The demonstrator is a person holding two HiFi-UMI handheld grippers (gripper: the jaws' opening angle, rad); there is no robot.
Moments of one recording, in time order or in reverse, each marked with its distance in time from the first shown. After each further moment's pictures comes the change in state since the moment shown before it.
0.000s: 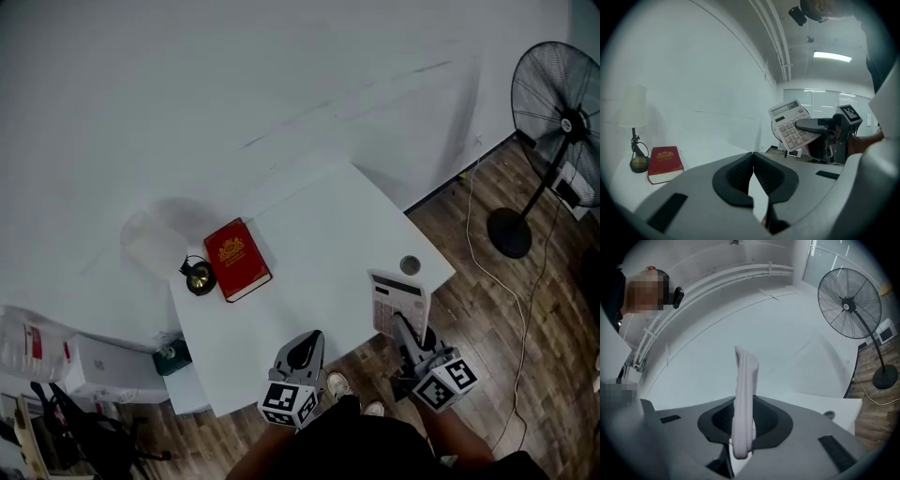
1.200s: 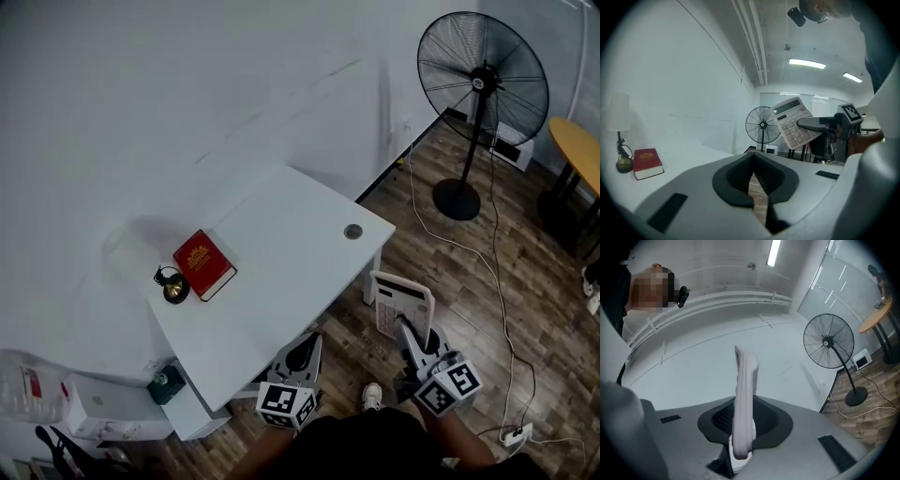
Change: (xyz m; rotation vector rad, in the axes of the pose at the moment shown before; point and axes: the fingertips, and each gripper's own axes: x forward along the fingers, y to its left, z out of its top) left arm -0.100 -0.135 -0.015 0.083 -0.019 -0.262; right arm -0.211 0.065 0.010 -0.102 -0.182 -0.214
